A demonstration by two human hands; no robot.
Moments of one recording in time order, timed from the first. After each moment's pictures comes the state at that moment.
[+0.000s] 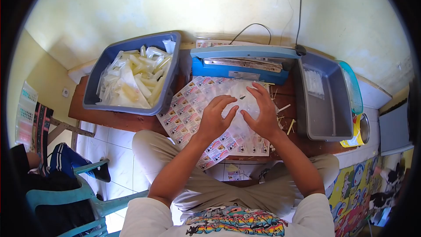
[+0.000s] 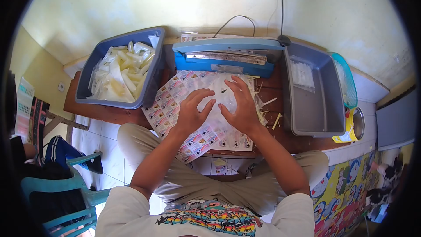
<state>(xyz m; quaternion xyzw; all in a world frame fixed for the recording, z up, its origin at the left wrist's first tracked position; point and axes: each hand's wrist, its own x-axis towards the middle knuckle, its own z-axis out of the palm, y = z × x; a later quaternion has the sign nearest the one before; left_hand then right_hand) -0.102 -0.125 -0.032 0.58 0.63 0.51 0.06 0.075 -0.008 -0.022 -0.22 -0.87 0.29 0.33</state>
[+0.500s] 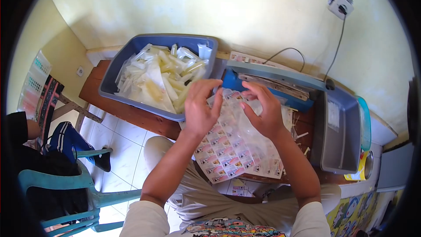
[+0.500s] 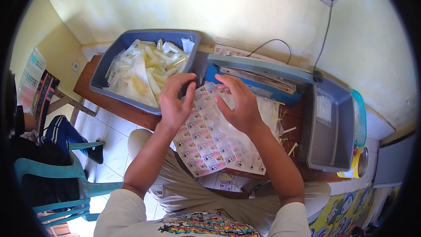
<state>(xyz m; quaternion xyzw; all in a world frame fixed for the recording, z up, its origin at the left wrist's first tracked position) -0.204 -0.154 0.037 0.48 0.69 0.53 -0.15 -0.040 -0.005 0.038 -0.07 -0.87 0.33 0.37</state>
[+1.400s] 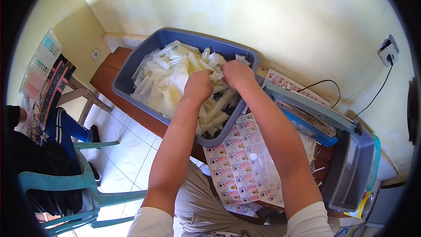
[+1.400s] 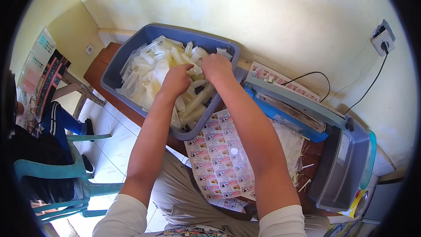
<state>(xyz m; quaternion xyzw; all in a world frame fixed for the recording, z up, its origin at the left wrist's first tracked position) -0.401 -0.133 -0.009 0.35 0.90 0.28 0.04 -0.343 0.033 0.010 -0.16 -0.98 0.07 -0.04</state>
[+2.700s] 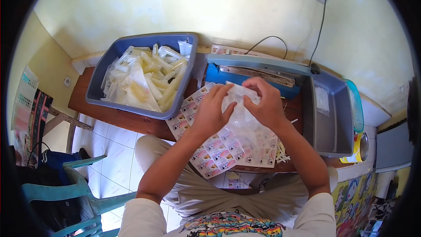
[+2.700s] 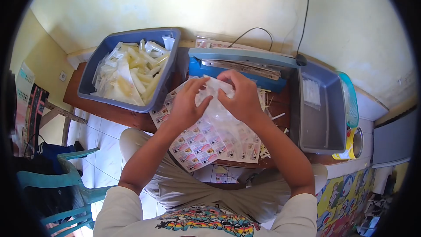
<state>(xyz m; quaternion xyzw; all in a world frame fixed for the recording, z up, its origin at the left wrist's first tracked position) -0.163 -0.125 0.004 0.58 0.65 0.49 0.02 -0.006 0.012 0.040 -0.19 -0.85 0.36 0.35</state>
